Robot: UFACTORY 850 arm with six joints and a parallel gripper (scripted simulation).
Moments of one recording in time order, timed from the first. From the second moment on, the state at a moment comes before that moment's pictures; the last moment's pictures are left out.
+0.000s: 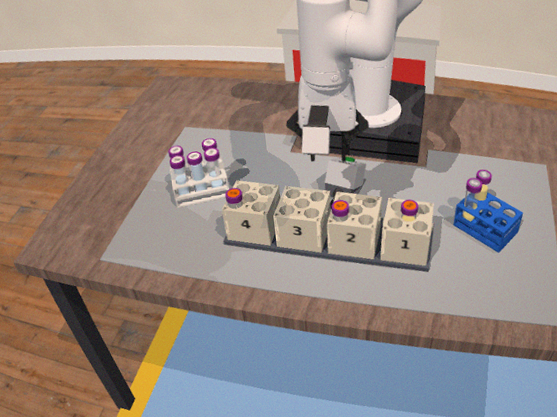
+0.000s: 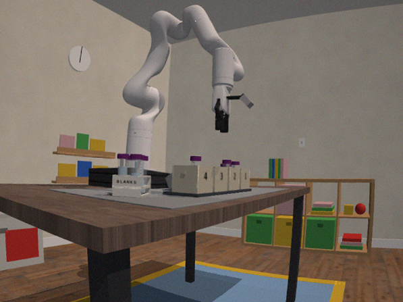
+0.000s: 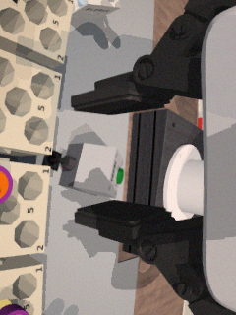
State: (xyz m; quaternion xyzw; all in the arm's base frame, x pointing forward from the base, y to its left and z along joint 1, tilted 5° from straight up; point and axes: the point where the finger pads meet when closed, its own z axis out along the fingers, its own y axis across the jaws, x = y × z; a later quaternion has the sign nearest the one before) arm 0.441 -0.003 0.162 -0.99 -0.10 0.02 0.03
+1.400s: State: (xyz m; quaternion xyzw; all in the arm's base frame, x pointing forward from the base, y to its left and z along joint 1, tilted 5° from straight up) arm 0.363 -0.175 0.152 -0.96 -0.26 0.01 0.04
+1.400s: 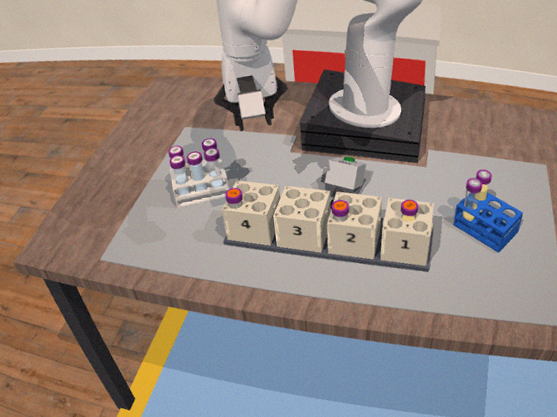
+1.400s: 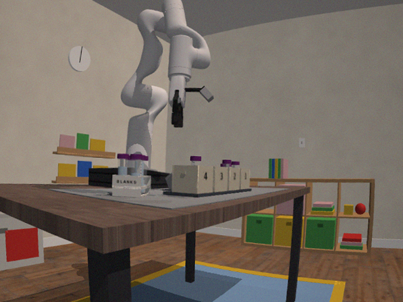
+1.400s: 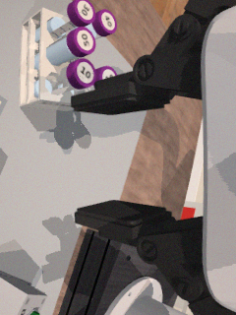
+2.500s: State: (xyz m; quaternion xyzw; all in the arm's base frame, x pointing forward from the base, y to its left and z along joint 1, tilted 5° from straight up) arm 0.304 -0.307 0.144 -0.96 -0.27 0.01 0.04
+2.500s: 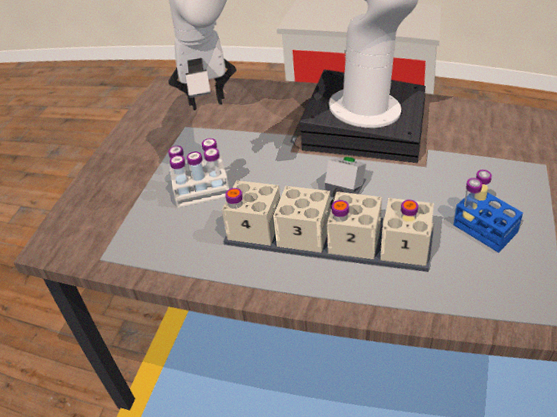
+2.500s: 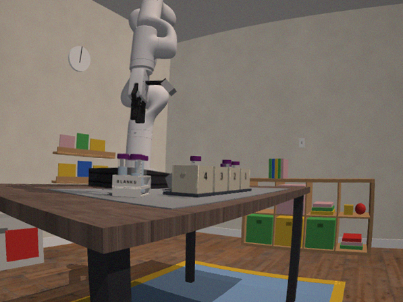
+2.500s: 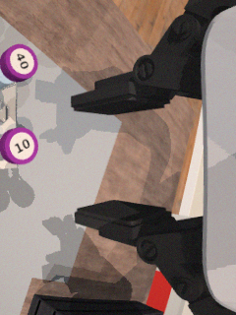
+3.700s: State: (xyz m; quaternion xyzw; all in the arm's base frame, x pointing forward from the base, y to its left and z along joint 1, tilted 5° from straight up) arm 0.295 -0.320 0.107 -0.96 -0.27 0.01 0.04
